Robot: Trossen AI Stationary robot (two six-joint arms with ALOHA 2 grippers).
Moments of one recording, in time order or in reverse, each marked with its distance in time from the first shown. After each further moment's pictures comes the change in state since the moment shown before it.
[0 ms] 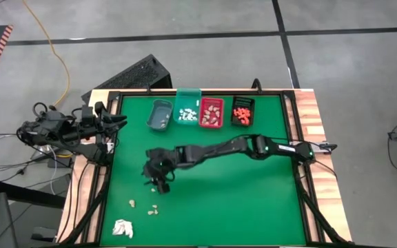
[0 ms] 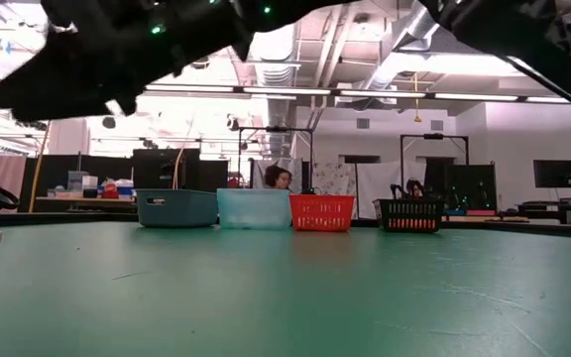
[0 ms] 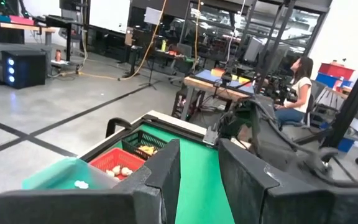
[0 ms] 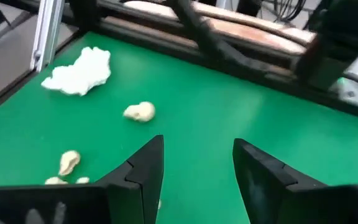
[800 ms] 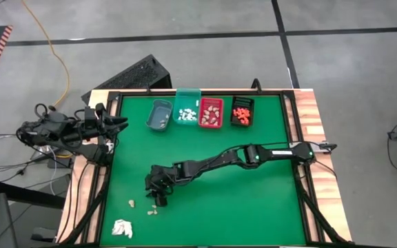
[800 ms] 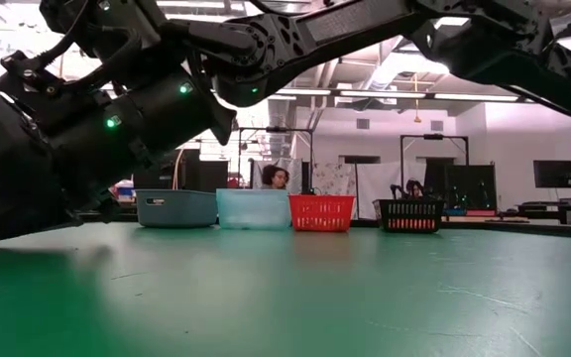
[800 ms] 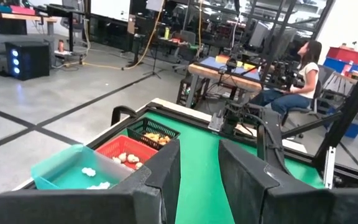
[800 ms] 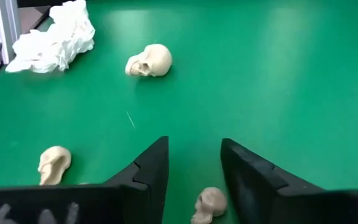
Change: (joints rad) left arm 0.000 0.000 -0.001 -0.067 0.000 -0.011; right arm 0.063 0.251 0.010 0.095 0.044 0.311
